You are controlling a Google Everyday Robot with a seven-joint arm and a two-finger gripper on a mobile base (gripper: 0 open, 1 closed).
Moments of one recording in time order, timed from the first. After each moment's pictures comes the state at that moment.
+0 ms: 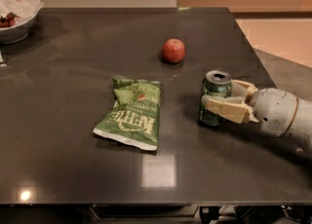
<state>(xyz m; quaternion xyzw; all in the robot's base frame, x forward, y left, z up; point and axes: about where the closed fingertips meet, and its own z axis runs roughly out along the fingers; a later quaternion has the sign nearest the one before) 0.481 -0.141 0.897 -0.34 0.63 0.37 0.59</state>
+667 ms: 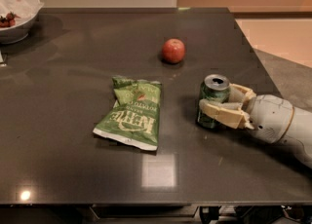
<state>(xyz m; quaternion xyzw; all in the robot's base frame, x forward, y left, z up) 0.477 -0.137 0.889 -0.34 0.61 0.35 0.62</state>
